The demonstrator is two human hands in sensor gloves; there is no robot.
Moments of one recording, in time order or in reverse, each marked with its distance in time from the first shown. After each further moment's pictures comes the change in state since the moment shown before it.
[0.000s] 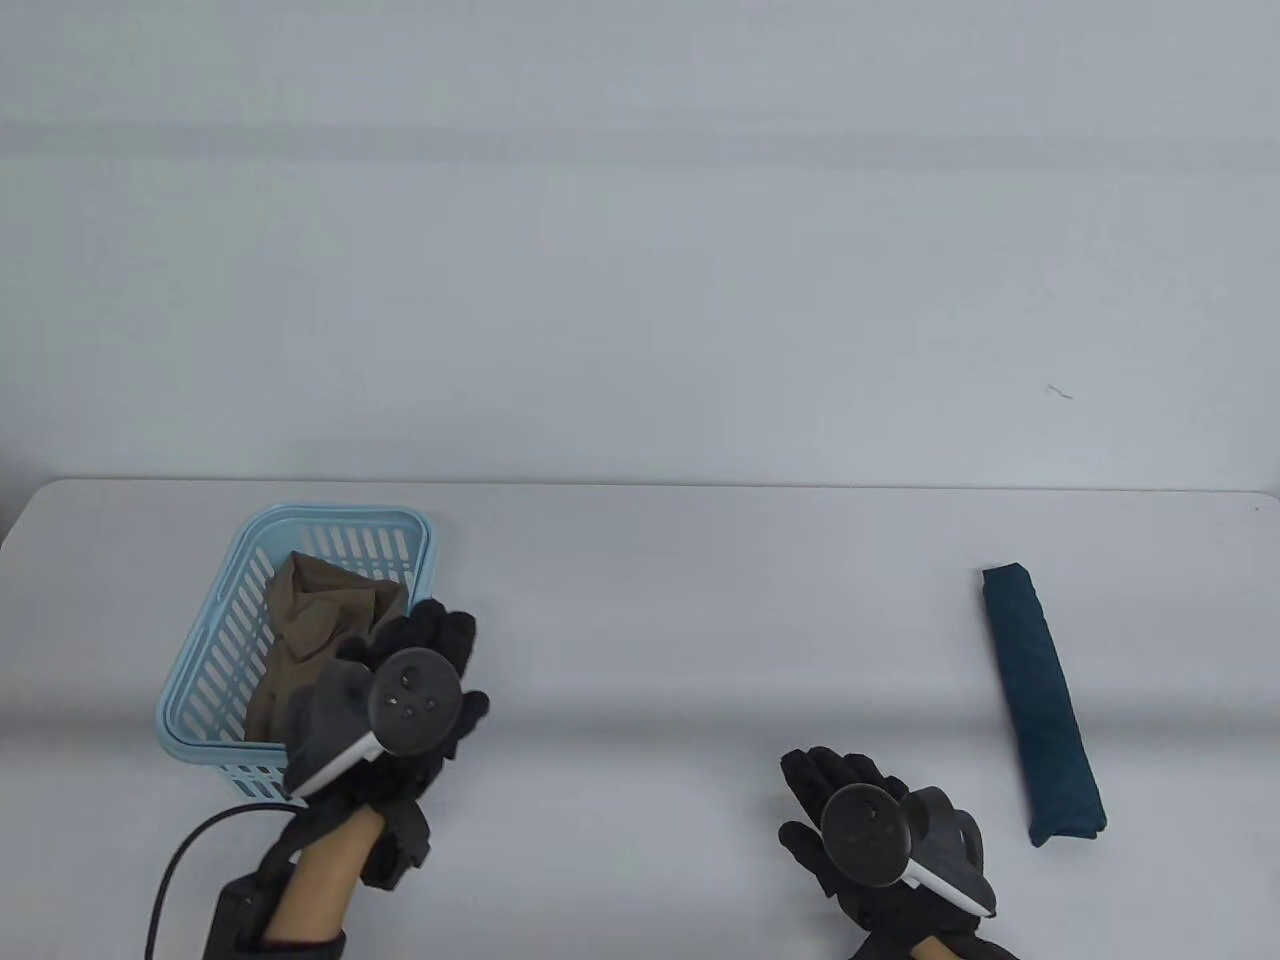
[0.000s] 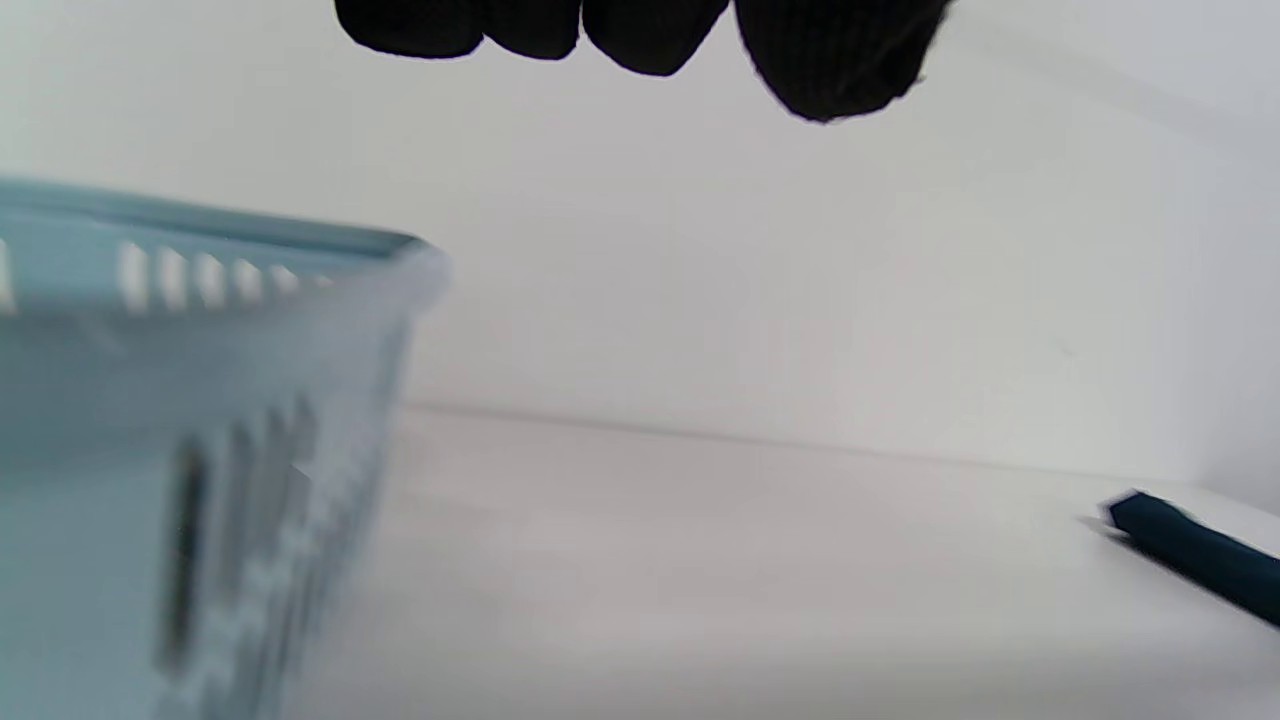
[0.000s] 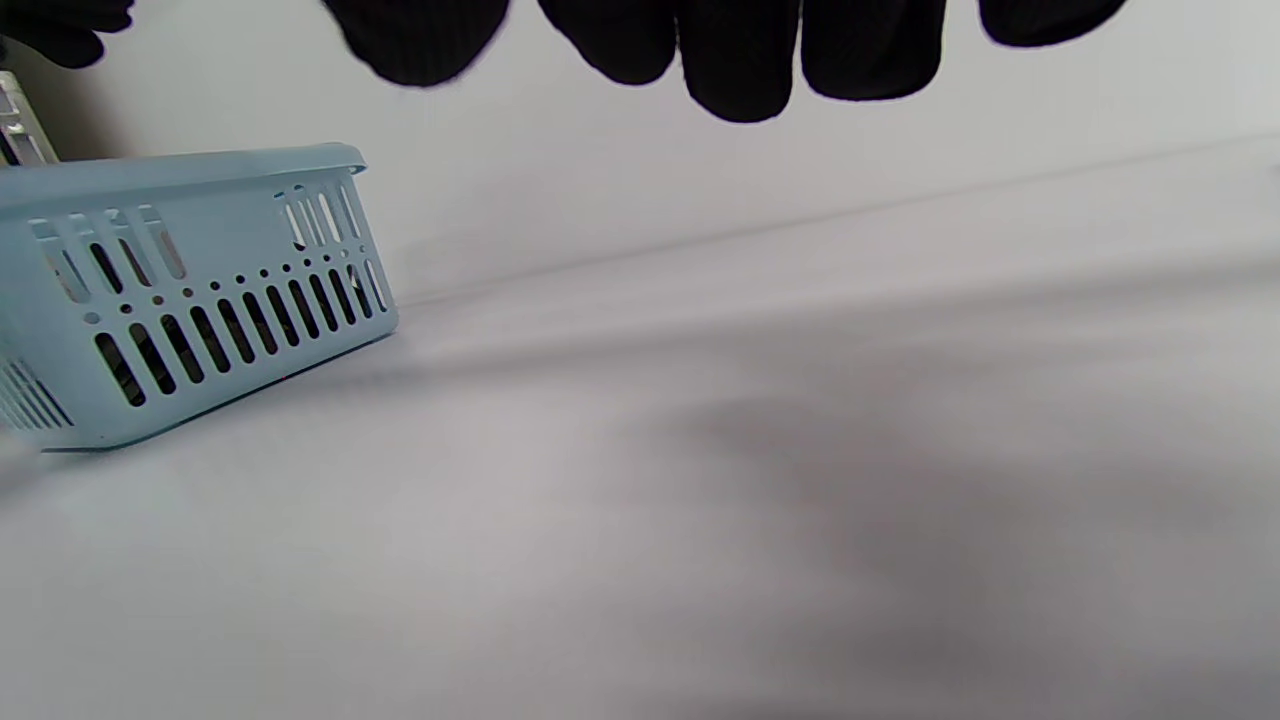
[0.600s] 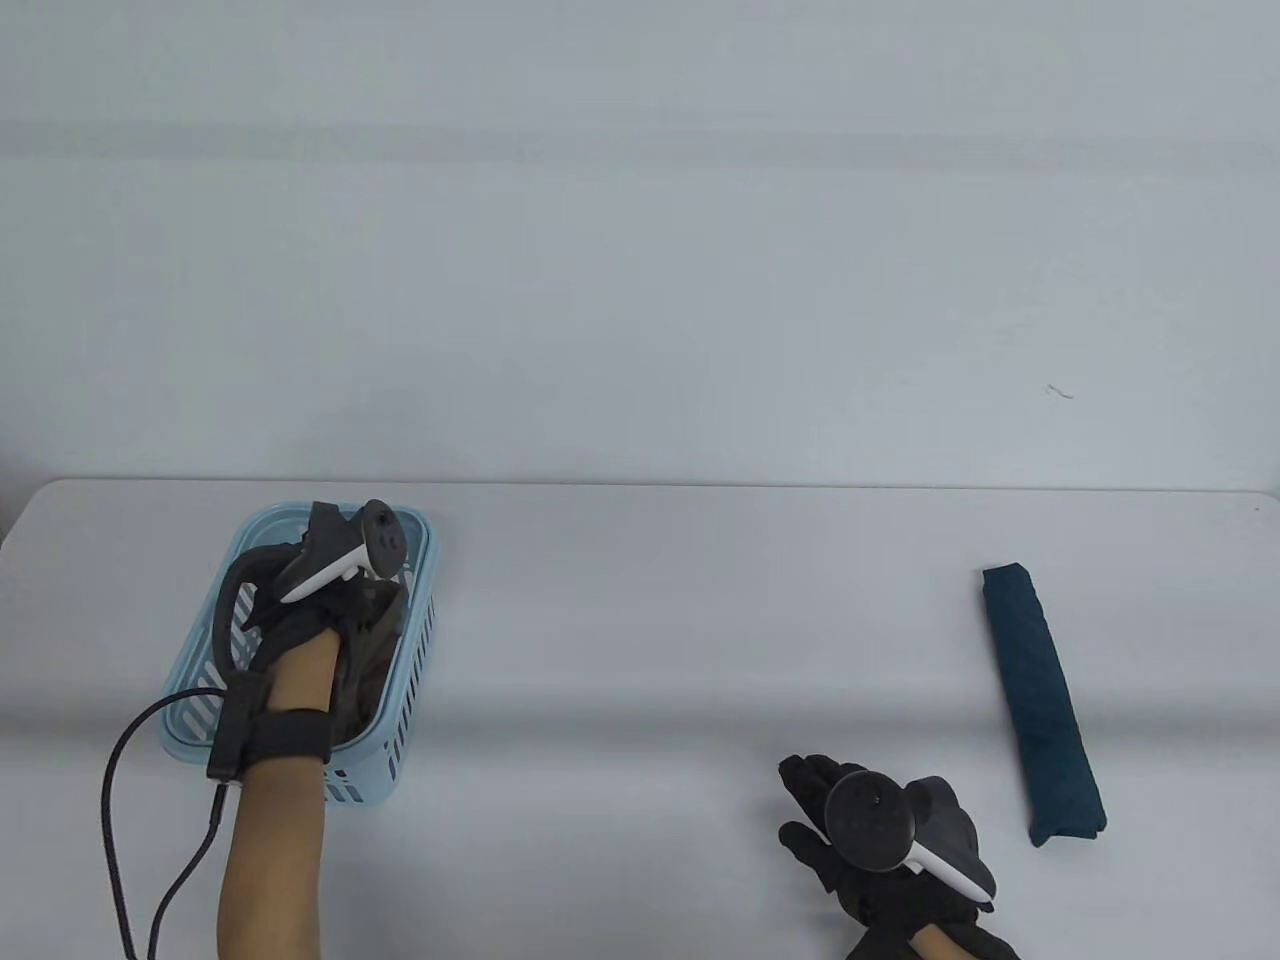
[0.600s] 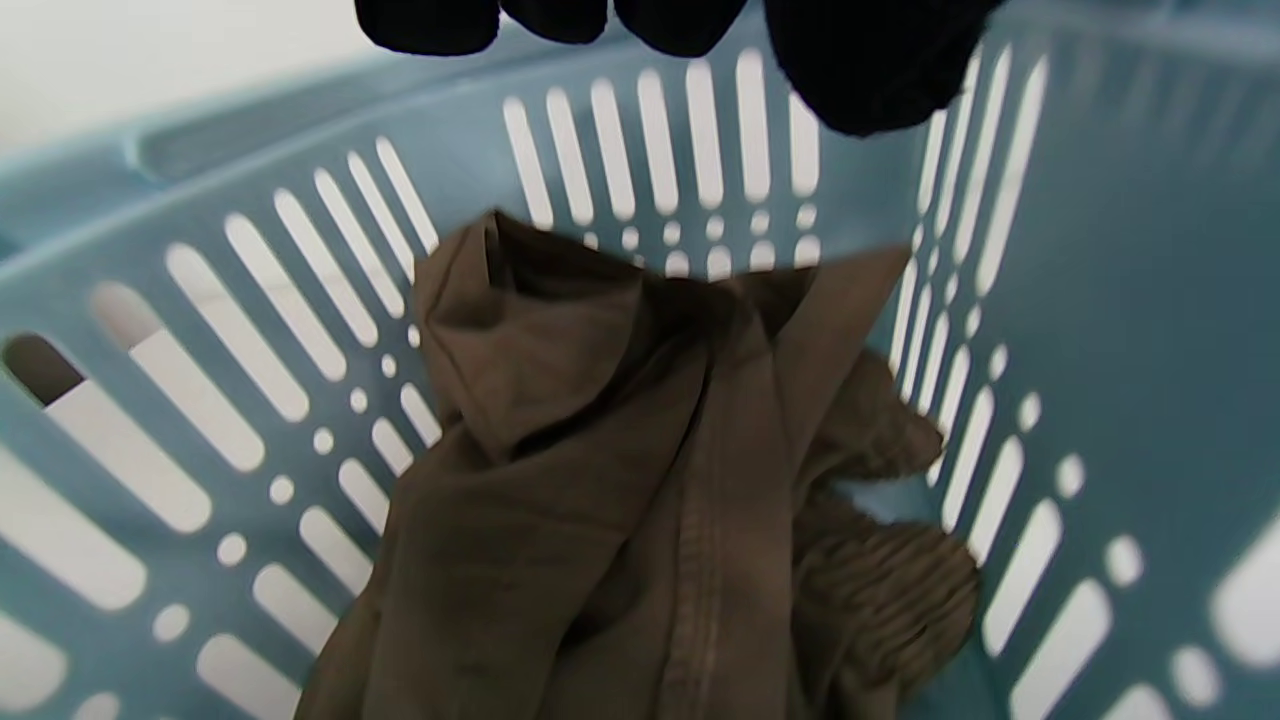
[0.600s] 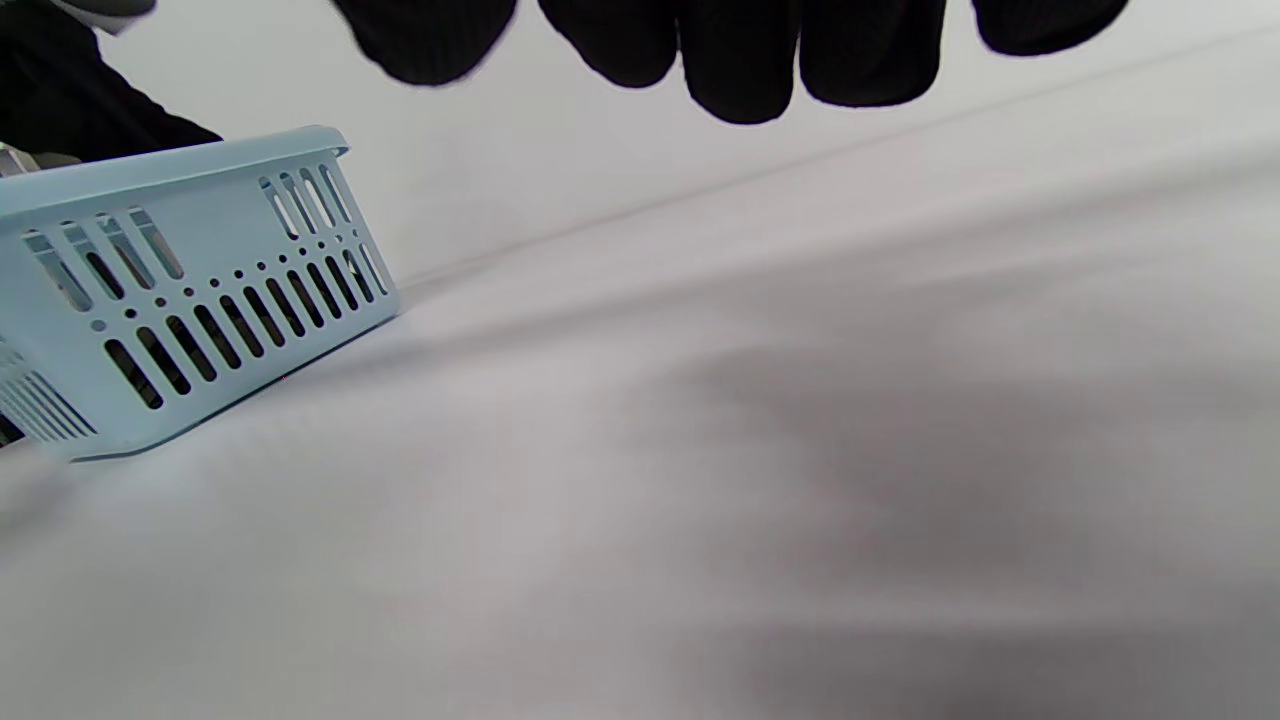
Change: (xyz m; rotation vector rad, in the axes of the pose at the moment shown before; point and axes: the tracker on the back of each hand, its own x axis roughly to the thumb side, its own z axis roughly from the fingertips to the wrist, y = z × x) left_hand -0.094 -0.045 -0.124 -0.453 0.361 -0.295; right_hand -0.009 0.006 -0.007 0.072 0.016 -0.090
